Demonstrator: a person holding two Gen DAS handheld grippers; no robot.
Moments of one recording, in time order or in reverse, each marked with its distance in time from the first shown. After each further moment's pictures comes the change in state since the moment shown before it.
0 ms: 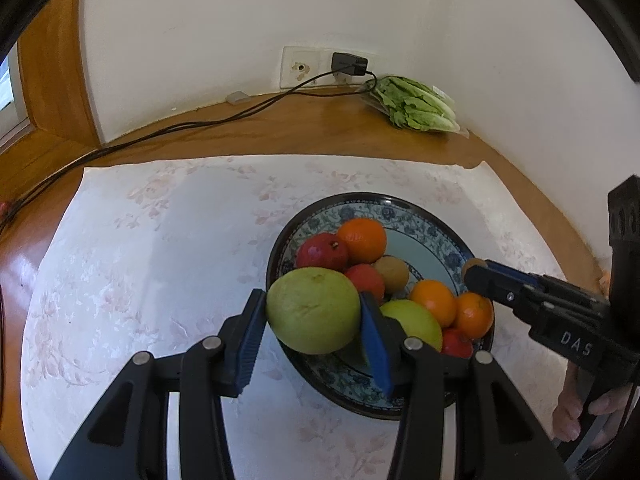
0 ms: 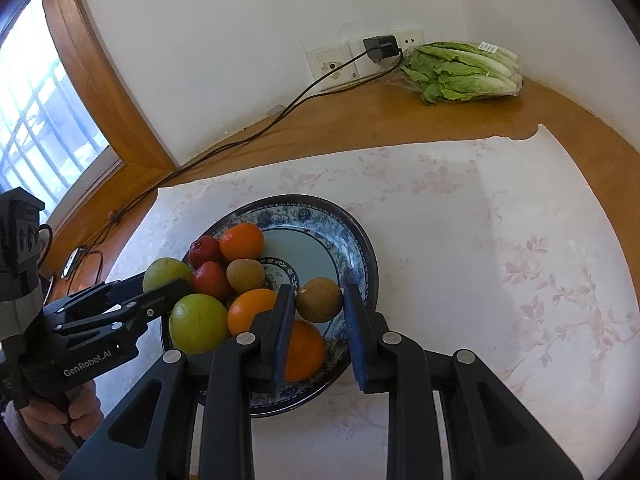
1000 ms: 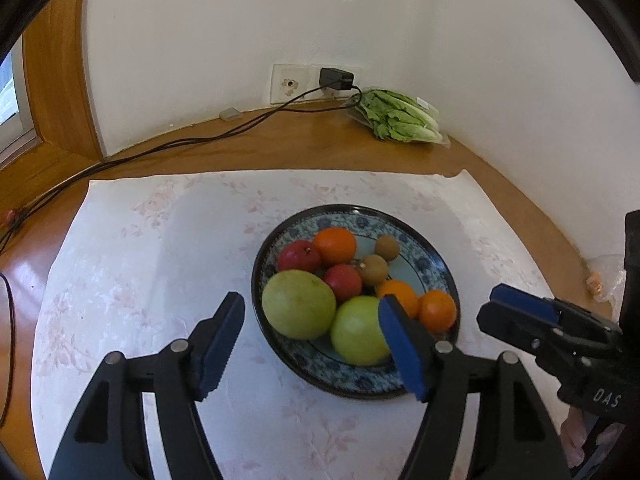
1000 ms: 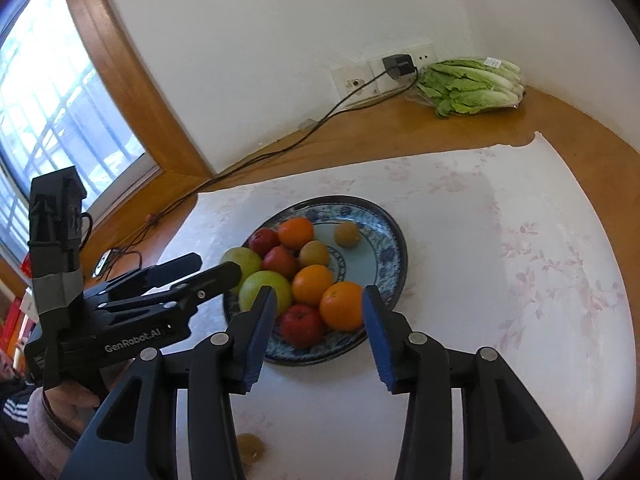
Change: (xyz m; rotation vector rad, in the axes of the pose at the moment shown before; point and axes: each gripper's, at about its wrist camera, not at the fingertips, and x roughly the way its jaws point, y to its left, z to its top) left arm -0.033 -0.016 -0.001 0.007 -0.030 -0.017; right arm -0.052 0.020 -0.019 0.001 -0.041 0.078
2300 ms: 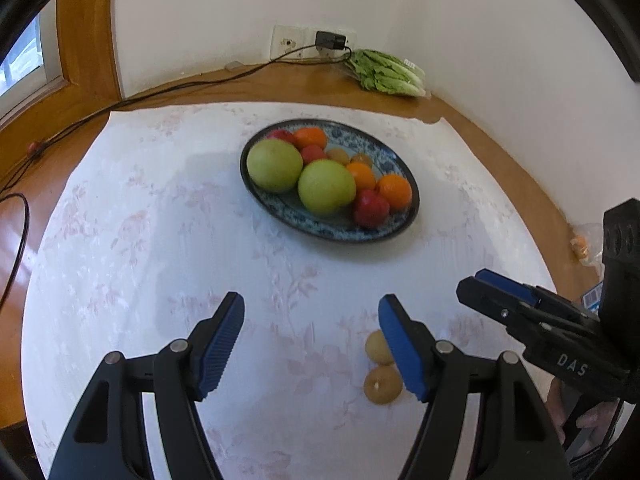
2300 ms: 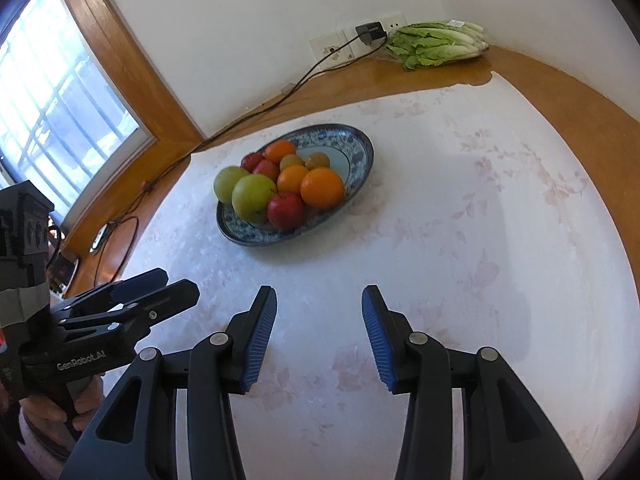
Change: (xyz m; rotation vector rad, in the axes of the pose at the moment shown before) left arm -0.047 -0.024 -0.080 -0.037 0.117 -0.002; right arm -0.033 -0.009 -0.073 0.059 0.076 -0.040
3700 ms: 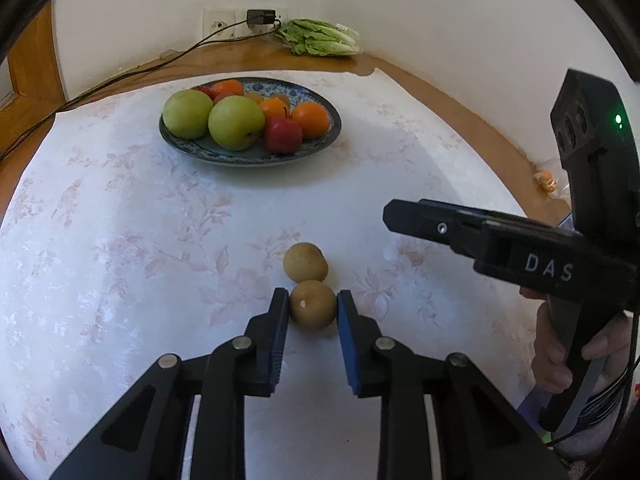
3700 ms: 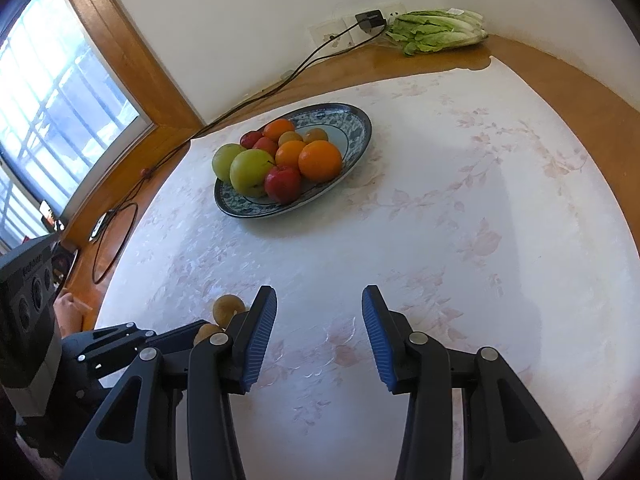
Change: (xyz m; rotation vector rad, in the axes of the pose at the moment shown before) left arm 0.004 -0.037 -0.050 0.153 0.042 -0.116; right arm 0.001 -0.001 -0.014 -0.003 0.027 0.001
